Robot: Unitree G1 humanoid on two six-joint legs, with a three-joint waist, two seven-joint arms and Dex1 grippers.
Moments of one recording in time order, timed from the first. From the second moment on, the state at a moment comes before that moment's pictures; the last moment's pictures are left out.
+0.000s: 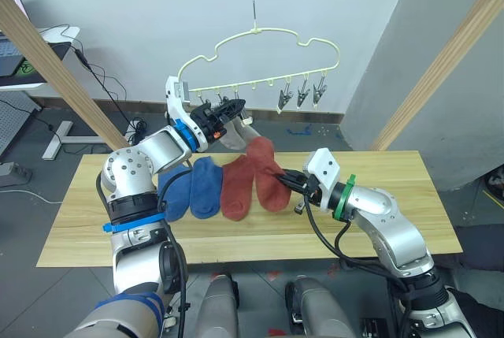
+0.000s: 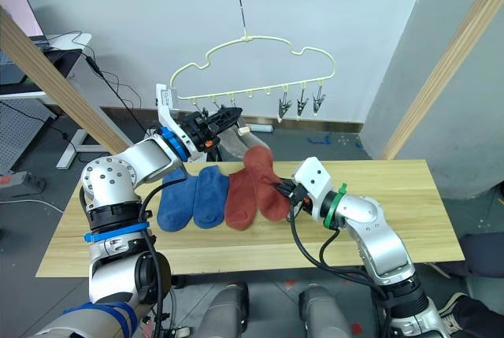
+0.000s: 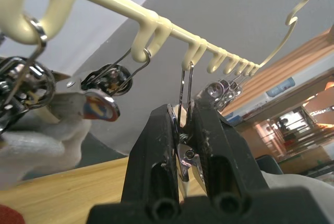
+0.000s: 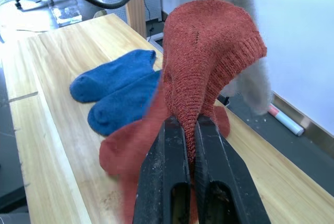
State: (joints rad) left arm -0.78 0.23 0.47 0.18 -0.98 1.14 -0.25; right arm -0.30 -0.29 0.22 -0.31 0.13 0.50 0.67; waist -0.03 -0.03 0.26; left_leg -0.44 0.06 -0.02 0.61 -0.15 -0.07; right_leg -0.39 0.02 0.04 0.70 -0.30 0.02
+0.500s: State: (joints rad) left arm -0.78 0.23 0.46 0.18 -0.99 1.15 -0.25; right arm -0.34 -0.27 0.22 -0.31 0.18 0.53 0.65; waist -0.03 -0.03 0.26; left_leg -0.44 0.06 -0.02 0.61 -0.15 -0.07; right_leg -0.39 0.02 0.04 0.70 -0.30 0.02
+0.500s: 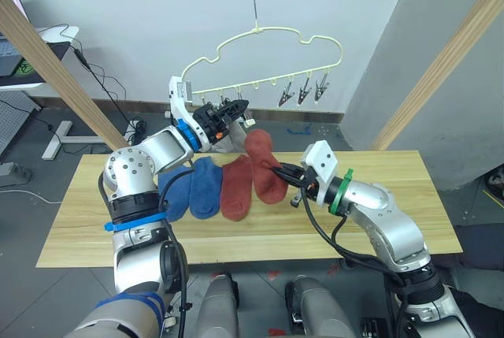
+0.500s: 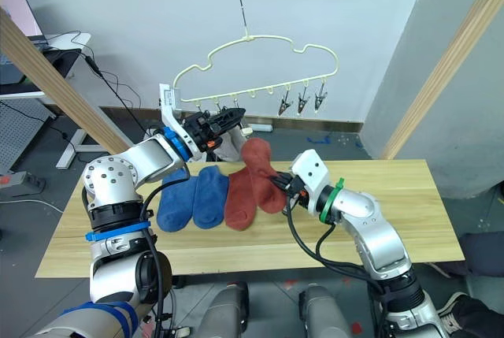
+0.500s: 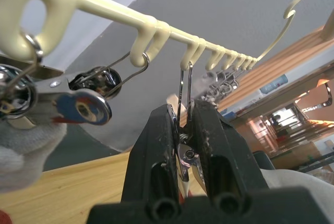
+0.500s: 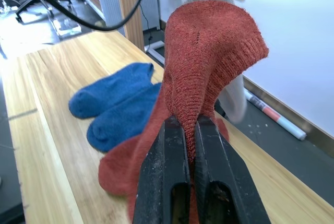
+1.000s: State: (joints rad) left arm -0.78 0.23 0.46 0.18 -1.00 1.15 -0.25; right arm -0.39 -0.23 0.22 -0.30 0.19 0.55 0.63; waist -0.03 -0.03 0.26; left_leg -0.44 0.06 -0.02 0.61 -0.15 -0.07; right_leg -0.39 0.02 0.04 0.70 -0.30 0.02
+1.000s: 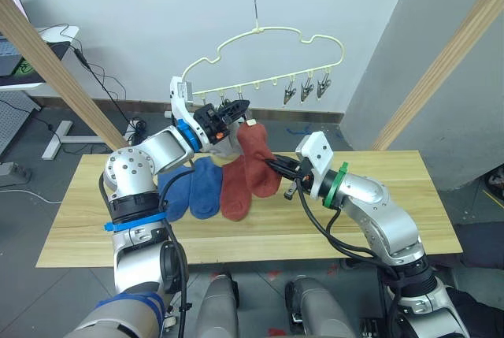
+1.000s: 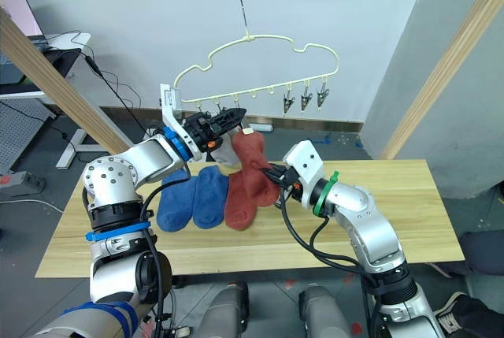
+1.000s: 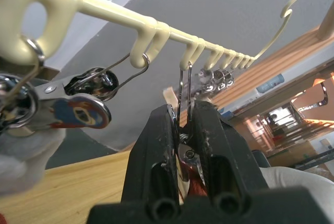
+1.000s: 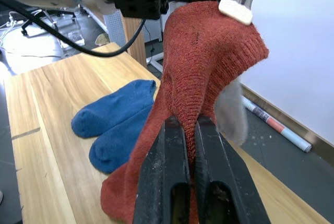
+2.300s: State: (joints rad) left arm -0.36 0.55 0.24 -0.36 -0.90 1.07 -0.41; right arm -0.37 -0.27 0.16 -0.18 0.25 0.57 0.58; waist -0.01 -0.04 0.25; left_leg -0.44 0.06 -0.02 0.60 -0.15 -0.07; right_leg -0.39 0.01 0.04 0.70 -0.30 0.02
